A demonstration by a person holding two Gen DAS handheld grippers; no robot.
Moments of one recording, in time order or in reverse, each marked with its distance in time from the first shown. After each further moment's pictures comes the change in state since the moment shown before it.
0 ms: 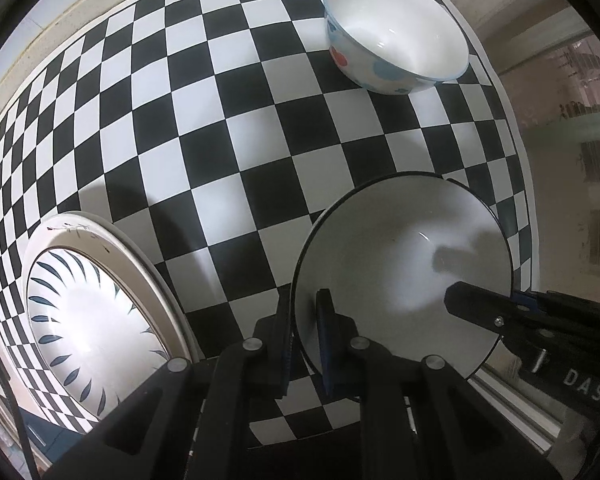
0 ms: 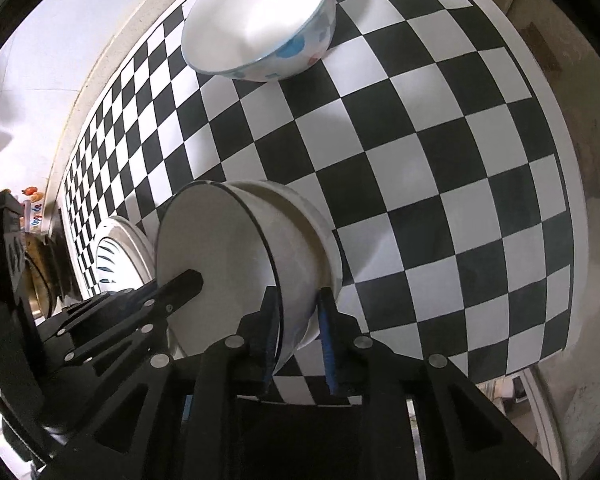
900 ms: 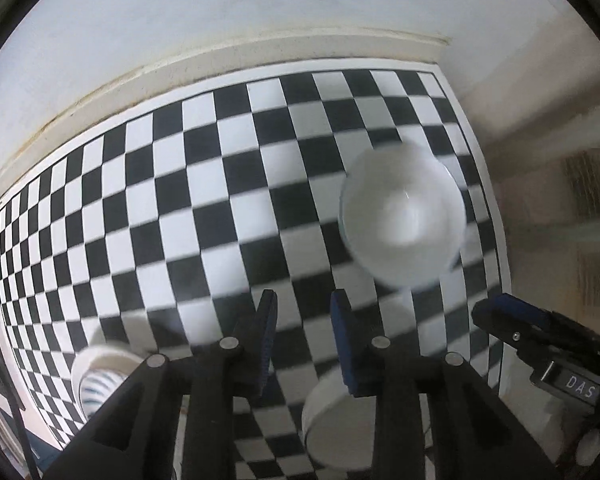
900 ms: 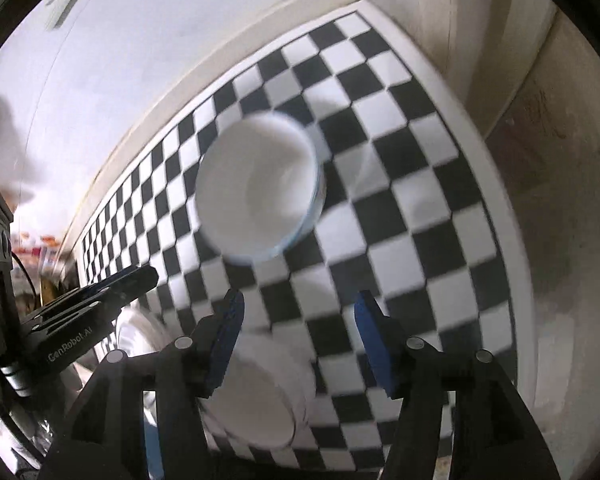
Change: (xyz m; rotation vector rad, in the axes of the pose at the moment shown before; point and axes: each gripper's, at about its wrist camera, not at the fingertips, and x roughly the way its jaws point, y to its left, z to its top) left arm -0.063 0.017 0.104 -0.062 -0.168 0.012; right arm -0.072 -0.016 0.089 -0.027 -0.224 0.026
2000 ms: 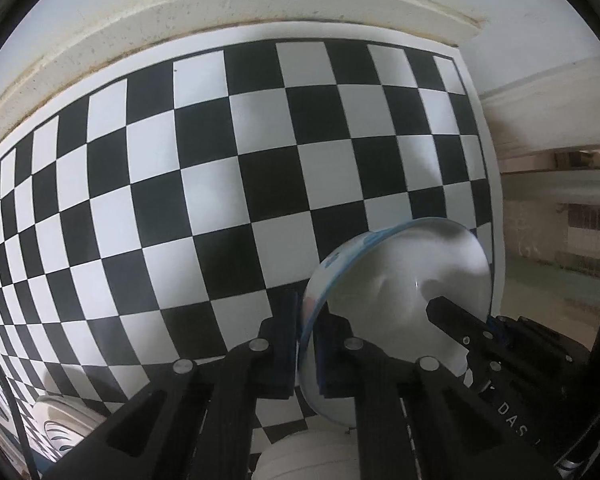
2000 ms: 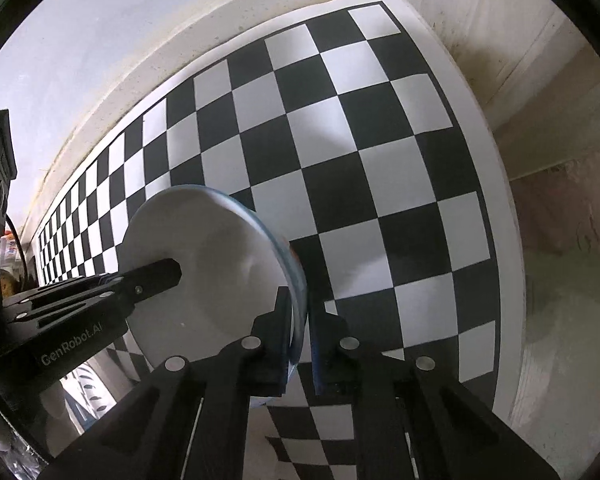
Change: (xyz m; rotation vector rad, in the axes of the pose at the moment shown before) left arm 0.073 -0.016 0.055 -0.037 0.152 -0.103; right arm 0.062 0.006 0.074 -0.089 0.092 -0.127
